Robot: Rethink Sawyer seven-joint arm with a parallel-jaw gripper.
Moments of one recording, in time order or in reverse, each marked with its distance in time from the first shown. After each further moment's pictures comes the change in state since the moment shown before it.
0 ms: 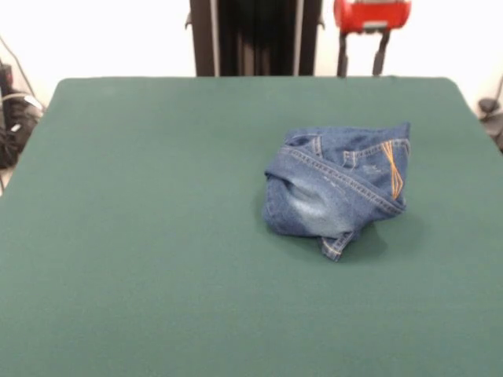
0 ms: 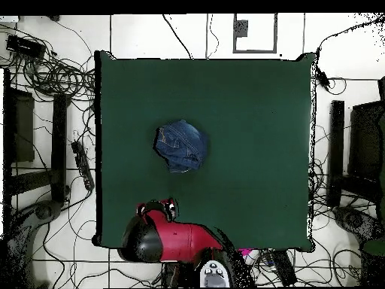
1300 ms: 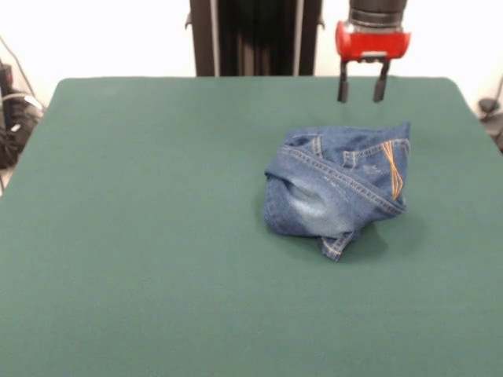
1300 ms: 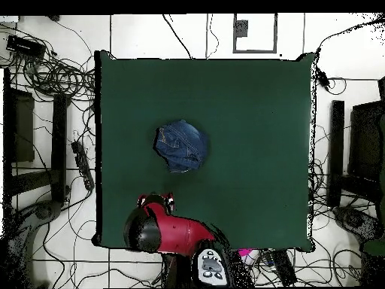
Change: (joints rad) arm 0.018 0.075 0.001 -0.030 0.134 -0.060 0.000
